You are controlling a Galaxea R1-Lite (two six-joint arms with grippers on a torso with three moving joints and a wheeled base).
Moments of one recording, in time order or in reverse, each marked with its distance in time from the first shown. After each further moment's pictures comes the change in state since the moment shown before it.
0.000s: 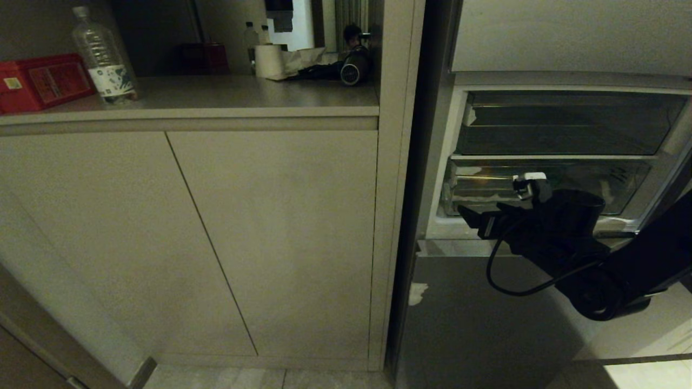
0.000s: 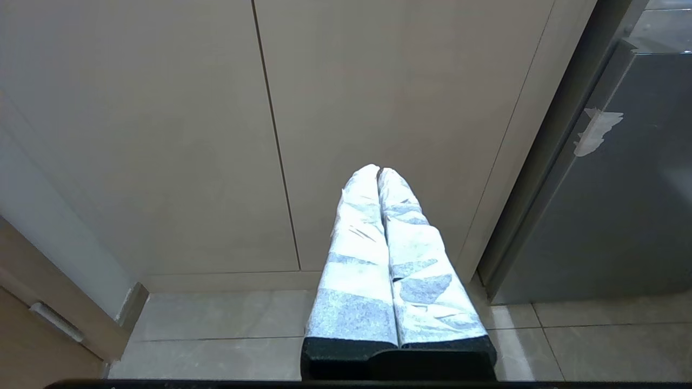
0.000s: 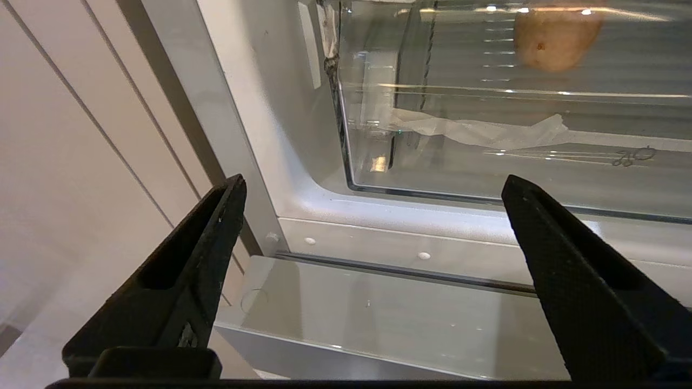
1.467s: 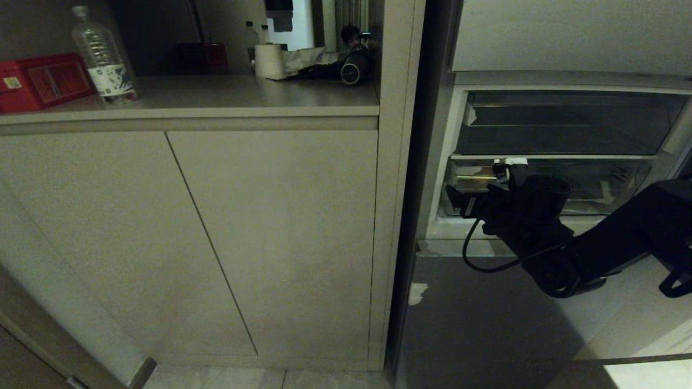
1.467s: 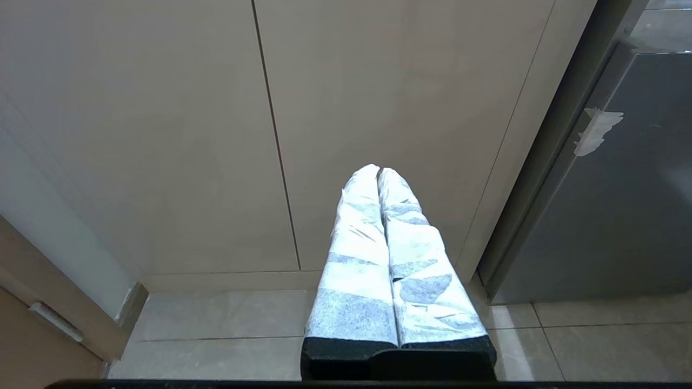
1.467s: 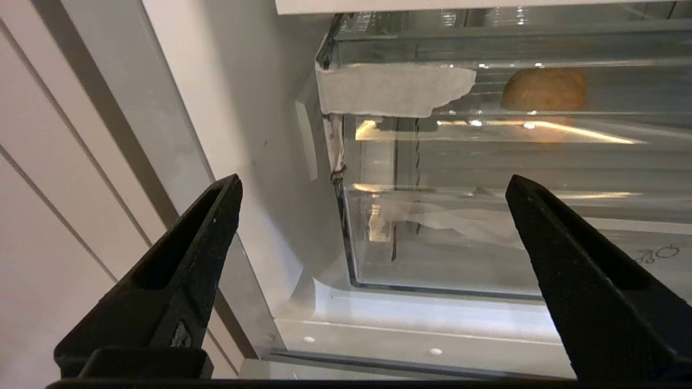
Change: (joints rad) left arm 0.000 0.000 0.000 0.000 0.000 0.000; right arm 0.055 0.099 -0.219 0.008 -0.144 -0.009
